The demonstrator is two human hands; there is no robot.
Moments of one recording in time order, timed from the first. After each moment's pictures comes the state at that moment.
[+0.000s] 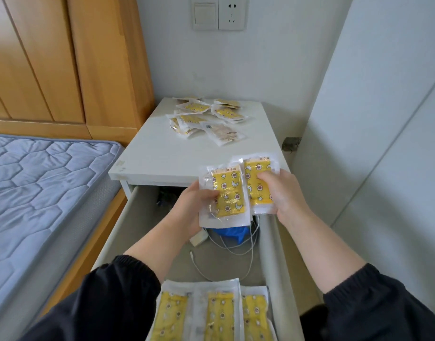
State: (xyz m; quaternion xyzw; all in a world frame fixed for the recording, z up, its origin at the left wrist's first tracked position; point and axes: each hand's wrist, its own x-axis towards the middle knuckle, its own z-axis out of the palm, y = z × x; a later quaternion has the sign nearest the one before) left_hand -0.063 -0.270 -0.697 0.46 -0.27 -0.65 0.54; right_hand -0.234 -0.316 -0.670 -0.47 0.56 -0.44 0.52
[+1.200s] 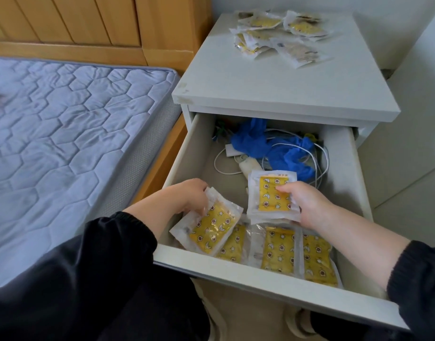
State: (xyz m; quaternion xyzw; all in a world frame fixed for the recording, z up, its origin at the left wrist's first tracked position) left_hand 0.043 -0.185 -0.769 0.78 -0.46 -0.42 -0.03; right_hand -0.180 -0.252 -0.787 -0.31 0.62 -0.21 0.69
